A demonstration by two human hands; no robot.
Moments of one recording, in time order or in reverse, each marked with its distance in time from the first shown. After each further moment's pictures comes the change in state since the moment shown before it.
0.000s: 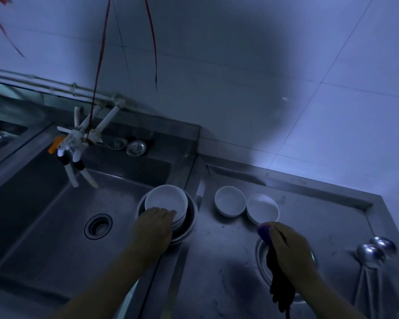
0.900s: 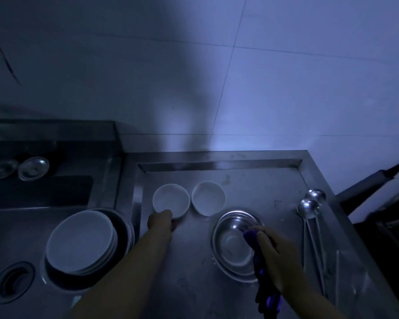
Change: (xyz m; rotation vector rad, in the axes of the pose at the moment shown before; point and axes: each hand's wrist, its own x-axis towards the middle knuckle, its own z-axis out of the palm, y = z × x) left_hand 0.114 0.113 0.197 -1.239 -0.417 -1.587; right_hand -0.021 0.071 -0.032 0.300 0.204 0.304
